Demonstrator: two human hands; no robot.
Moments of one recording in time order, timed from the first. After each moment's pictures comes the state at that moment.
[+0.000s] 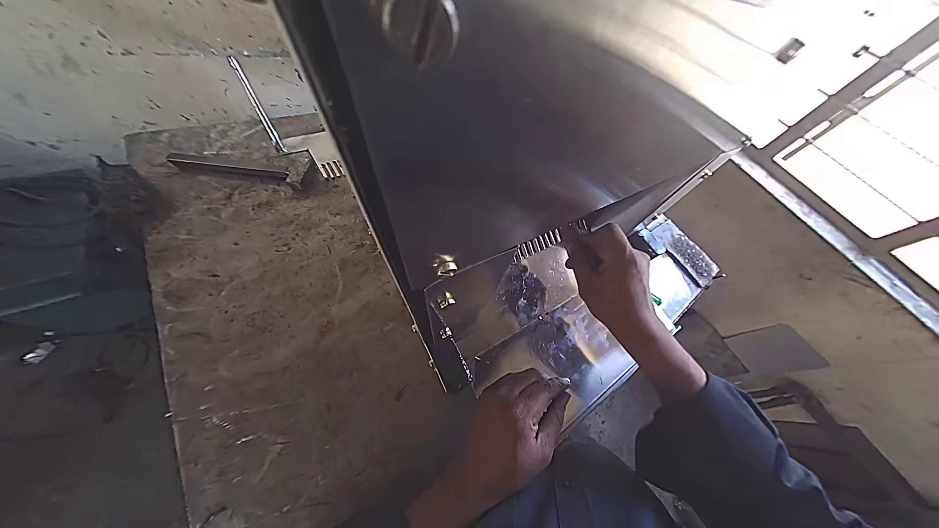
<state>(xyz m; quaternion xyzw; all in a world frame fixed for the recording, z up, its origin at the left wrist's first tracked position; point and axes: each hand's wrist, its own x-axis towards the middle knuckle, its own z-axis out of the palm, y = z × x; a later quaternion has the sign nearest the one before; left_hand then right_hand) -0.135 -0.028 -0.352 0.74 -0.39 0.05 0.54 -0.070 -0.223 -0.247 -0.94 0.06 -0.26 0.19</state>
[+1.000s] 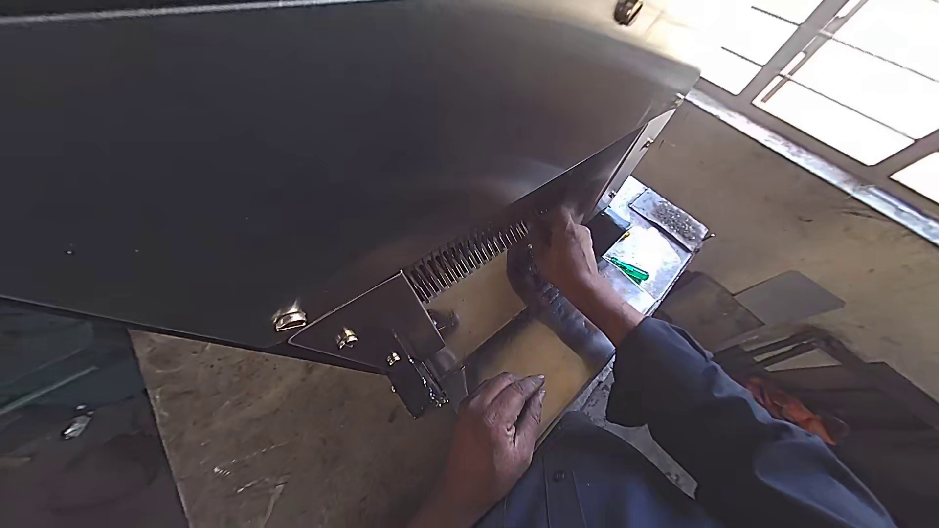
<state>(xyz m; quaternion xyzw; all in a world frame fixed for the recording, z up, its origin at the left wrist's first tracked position) -0.136 -0.029 -0.352 0.77 -0.38 0.06 0.51 -0.038 -0.255 -0.273 -0.94 0.18 -0.19 0.22</state>
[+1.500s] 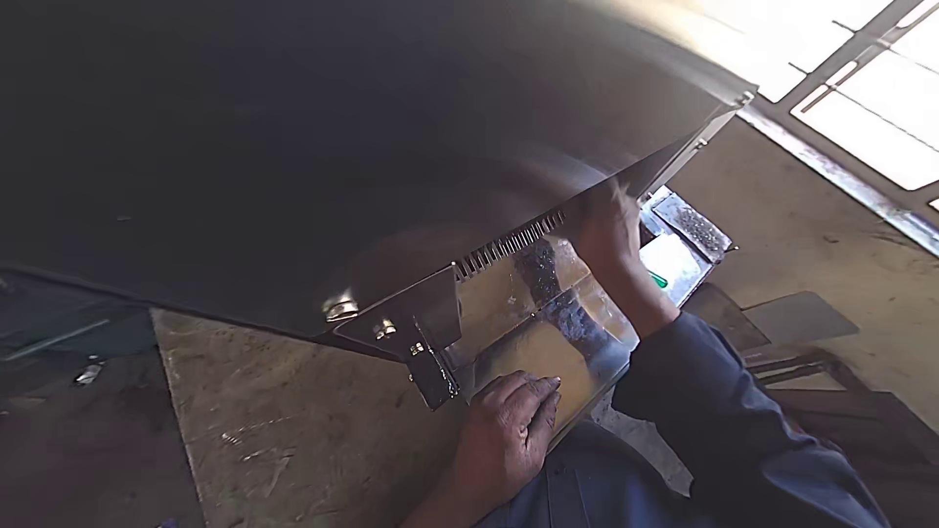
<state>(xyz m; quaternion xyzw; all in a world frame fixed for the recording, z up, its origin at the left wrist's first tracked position) -0.134 -0.027 -0.351 0.75 -0.39 0.04 0.53 -0.021 -0.252 -0.242 -0.94 0.18 -0.26 0.13</state>
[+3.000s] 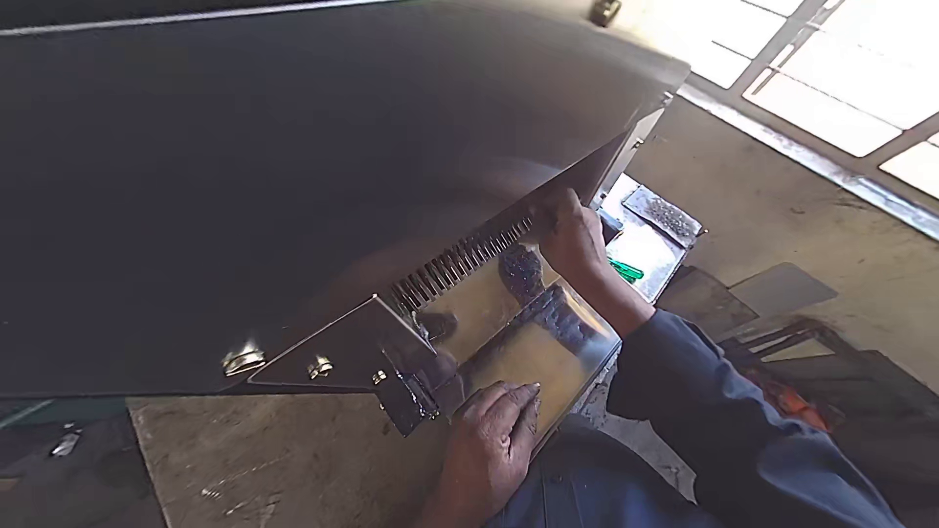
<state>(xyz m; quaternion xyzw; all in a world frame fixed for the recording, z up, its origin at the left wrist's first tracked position) -0.134 -0.030 -0.353 0.77 -0.39 0.05 0.51 -0.035 -0.268 -0.250 -0.94 0.18 -0.22 0.19</state>
